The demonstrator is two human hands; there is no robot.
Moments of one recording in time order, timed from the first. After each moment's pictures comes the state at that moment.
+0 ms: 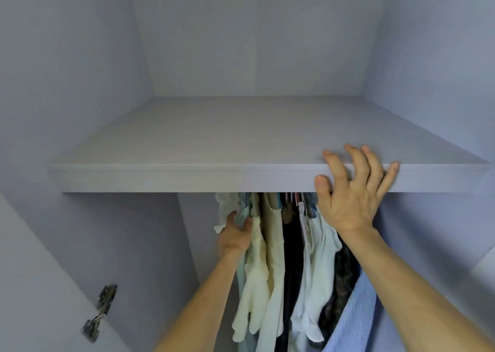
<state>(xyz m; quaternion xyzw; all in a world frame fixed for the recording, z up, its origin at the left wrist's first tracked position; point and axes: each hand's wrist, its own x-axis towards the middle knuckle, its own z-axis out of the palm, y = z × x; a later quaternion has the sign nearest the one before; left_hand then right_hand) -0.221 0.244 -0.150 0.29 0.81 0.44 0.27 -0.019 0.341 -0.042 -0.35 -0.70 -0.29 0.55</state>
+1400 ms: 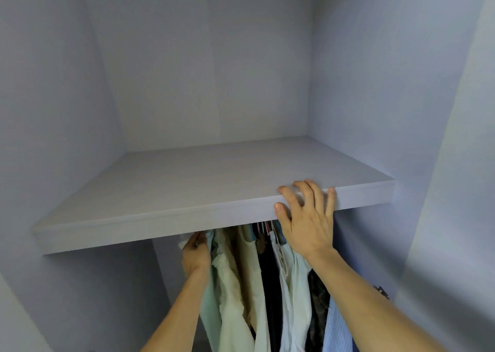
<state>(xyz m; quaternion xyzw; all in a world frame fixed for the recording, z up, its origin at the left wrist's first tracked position) -0.235 0.228 -0.089 0.17 0.69 0.67 0.22 -0.005 0.293 -0.013 -0.48 -0.77 -0.19 0.37</state>
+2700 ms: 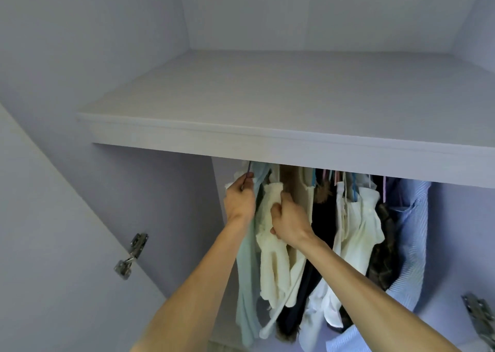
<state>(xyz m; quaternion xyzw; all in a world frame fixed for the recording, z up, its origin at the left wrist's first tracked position) -0.236 0.233 -0.134 0.16 0.73 0.64 0.20 -0.127 0.289 -0.147 -0.38 -0.82 0.40 0.14</state>
